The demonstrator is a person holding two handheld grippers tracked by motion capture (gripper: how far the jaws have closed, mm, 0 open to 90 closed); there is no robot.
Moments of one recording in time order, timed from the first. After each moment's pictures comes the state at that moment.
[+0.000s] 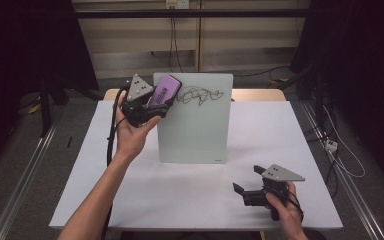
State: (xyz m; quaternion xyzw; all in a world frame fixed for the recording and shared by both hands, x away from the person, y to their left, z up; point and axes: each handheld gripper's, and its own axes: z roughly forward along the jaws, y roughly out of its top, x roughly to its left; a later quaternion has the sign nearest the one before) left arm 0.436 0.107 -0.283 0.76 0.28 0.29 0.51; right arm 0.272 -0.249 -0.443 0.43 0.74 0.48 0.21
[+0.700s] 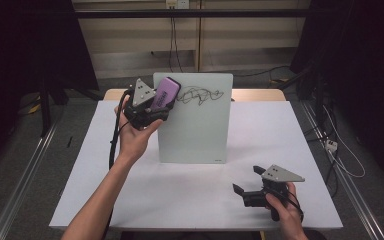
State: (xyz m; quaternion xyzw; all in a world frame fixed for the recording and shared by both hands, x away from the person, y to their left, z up) left arm 0.437 0.103 -0.296 0.76 0.28 0.31 0.50; right arm 0.271 -0.248 -0.443 0.42 0.74 0.48 0.21
